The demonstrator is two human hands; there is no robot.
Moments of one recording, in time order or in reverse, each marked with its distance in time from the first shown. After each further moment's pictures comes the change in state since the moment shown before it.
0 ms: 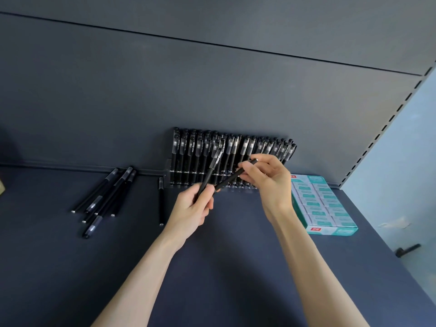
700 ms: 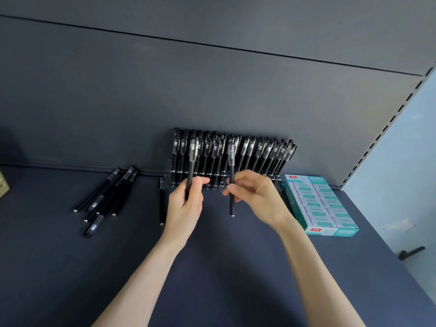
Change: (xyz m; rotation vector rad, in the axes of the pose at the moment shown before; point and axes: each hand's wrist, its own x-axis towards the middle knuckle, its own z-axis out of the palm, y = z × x) left_hand -0.003 0.003 0.005 -0.050 0.237 0.149; right_hand -0.012 0.000 -0.005 -0.423 -0.425 0.074
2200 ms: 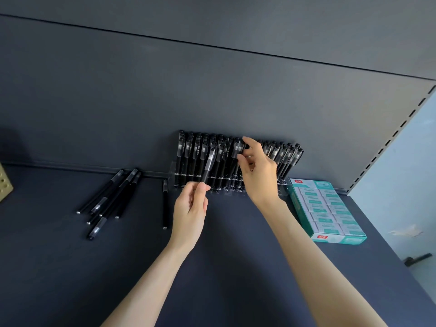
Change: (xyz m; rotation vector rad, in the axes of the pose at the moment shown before) left_hand 0.004 -0.009 0.004 0.104 0.051 0.043; right_hand 0.058 0.010 0.007 -0.465 0.480 -0.381
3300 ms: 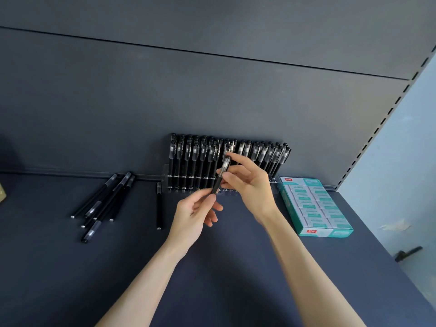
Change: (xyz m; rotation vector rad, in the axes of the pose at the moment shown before) left_hand -0.009 0.001 0.004 -0.053 -0.229 -0.076; right_hand -0.028 -0.022 -0.023 0.674 -0.233 0.321
